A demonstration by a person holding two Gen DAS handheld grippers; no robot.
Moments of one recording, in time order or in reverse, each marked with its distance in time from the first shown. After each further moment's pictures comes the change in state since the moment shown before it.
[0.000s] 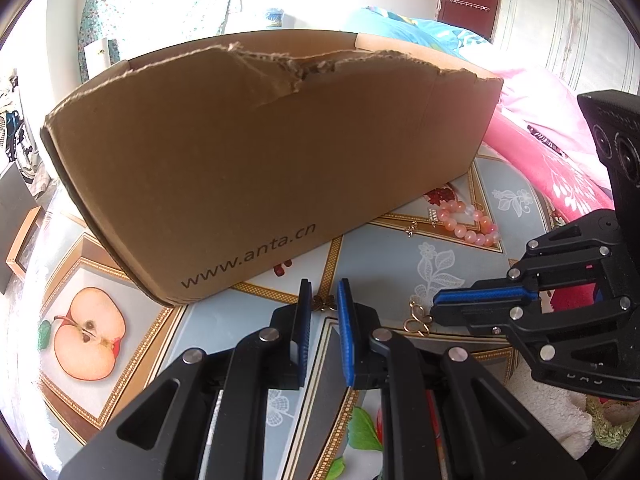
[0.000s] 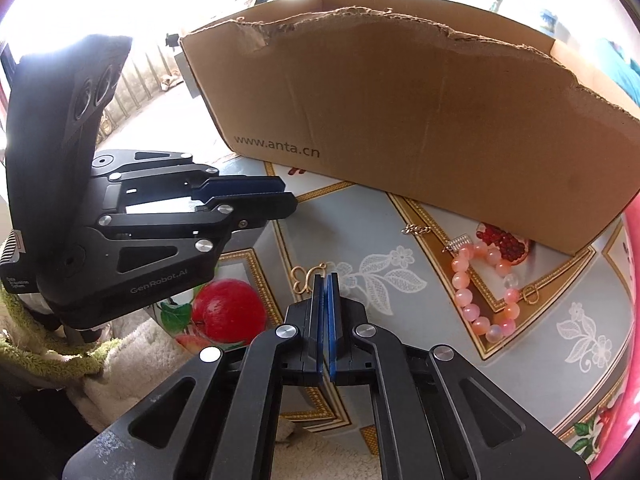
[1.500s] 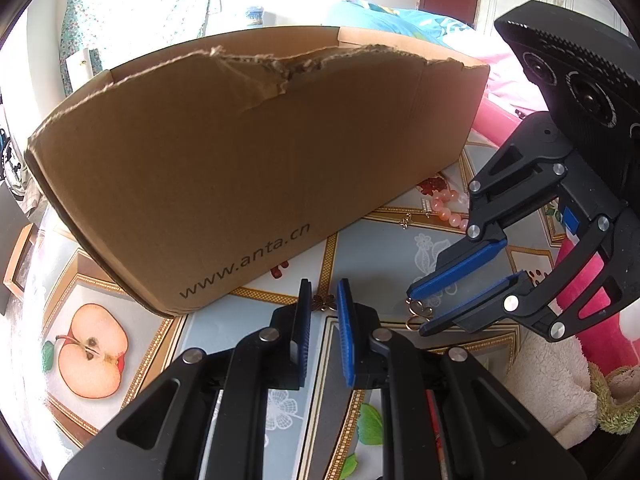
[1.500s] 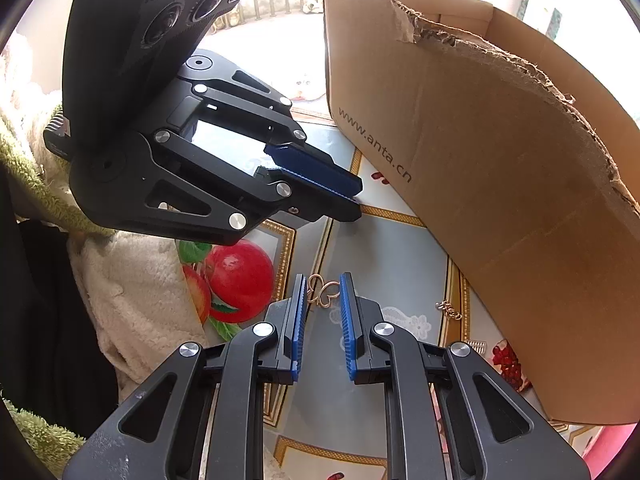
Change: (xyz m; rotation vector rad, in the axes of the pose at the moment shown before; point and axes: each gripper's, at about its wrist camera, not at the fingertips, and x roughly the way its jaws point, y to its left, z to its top) left arm 0.004 0.000 0.007 0.064 0.023 -0.025; right arm 0.019 -0.002 0.028 -0.556 0.145 0.229
